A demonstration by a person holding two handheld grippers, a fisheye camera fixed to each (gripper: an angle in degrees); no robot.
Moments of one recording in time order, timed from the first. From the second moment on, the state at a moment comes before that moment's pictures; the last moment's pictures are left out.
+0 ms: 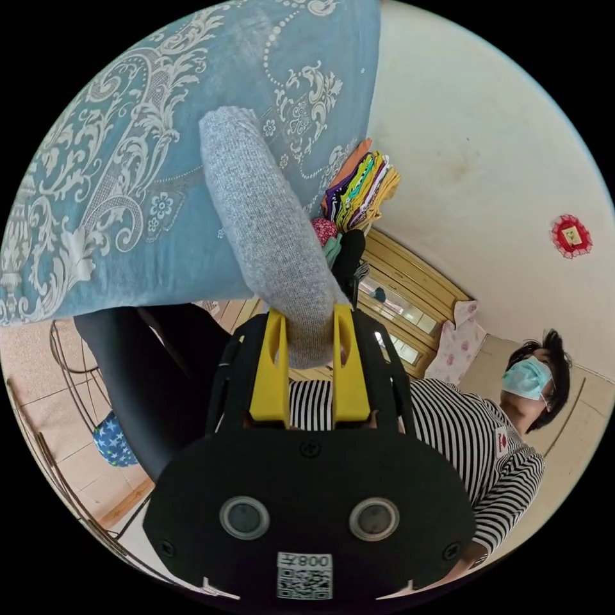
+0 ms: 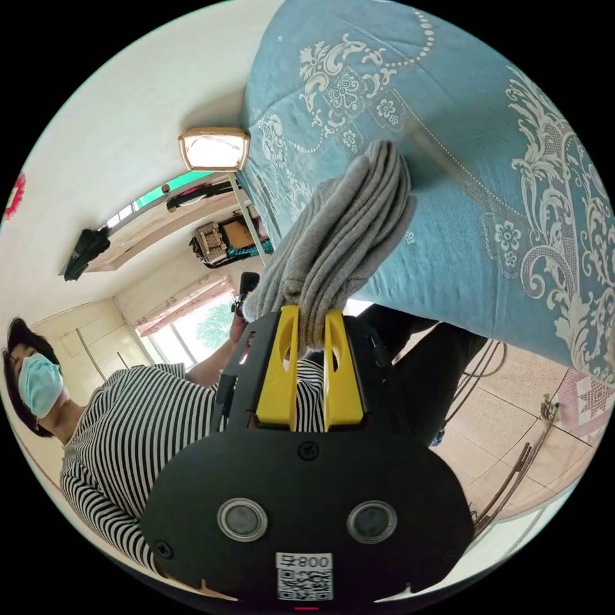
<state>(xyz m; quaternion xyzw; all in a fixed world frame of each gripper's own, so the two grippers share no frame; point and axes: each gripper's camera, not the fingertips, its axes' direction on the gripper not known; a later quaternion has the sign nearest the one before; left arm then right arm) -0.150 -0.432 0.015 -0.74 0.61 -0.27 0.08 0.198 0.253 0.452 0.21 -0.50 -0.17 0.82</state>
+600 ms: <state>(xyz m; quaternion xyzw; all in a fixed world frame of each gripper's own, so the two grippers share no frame) -0.098 -0.741 -0.047 -0.63 0.76 -0.16 0.06 0.374 0.532 0.363 0.42 -0.53 -0.15 0.73</state>
